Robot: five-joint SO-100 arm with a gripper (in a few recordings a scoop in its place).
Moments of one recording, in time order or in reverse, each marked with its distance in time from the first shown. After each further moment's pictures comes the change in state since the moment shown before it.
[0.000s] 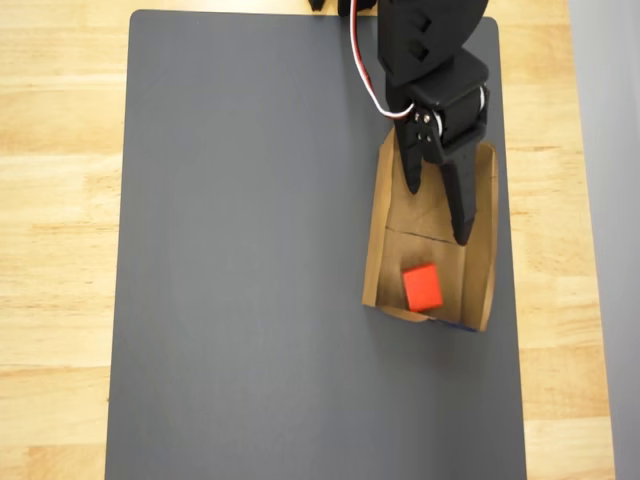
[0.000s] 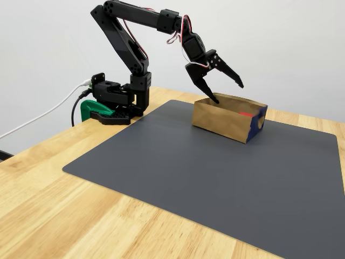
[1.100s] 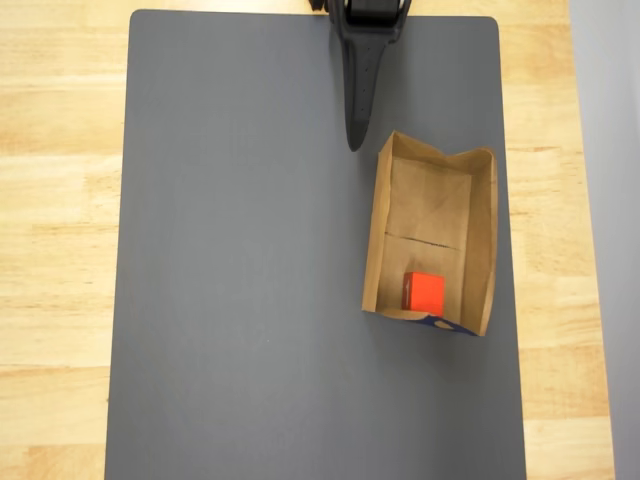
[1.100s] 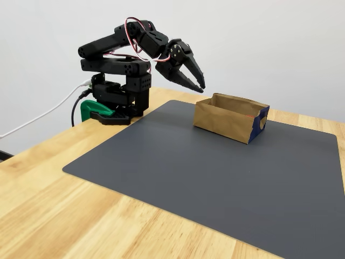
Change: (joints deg) arm 18.3 54.0 22.9 12.3 10.9
